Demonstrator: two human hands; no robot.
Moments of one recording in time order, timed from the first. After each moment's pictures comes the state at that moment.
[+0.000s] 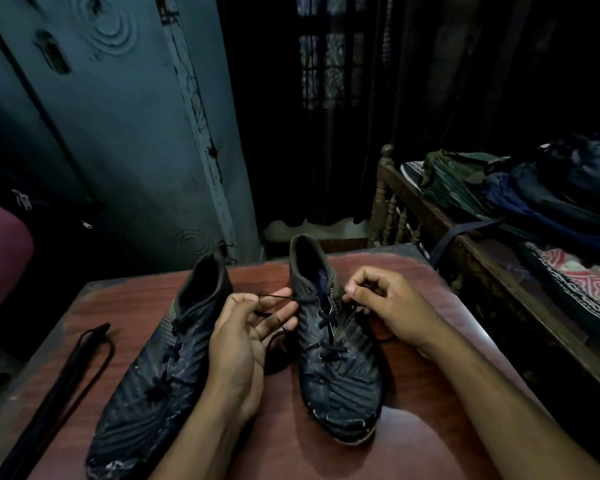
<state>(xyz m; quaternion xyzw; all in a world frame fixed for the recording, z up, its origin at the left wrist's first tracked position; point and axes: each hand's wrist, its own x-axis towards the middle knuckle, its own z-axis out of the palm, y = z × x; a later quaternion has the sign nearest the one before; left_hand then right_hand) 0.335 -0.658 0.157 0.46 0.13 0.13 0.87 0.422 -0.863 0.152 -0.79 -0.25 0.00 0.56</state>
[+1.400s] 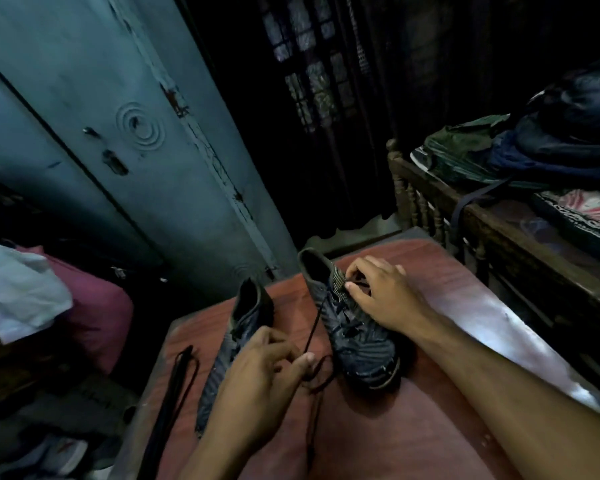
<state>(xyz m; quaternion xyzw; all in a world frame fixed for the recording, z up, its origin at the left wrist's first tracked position) 0.227 -0.652 0.219 0.97 -0.03 0.10 0.22 0.393 -0.848 0.146 -0.89 -0.23 -0.18 0.36</state>
